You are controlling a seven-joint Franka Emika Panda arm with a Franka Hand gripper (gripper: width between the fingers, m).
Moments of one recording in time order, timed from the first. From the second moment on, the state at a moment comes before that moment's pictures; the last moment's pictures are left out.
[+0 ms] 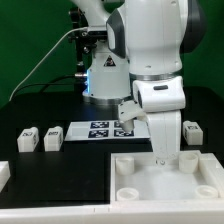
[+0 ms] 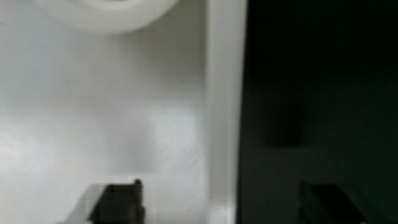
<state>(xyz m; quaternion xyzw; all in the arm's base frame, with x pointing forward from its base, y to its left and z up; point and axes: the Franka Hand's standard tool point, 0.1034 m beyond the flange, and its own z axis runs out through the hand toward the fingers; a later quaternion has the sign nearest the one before) 0.496 0.075 0.015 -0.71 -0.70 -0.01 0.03</state>
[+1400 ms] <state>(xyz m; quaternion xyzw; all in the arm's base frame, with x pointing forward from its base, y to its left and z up) 0.478 0.099 0.054 -0.82 -0.58 -0.02 0.02</state>
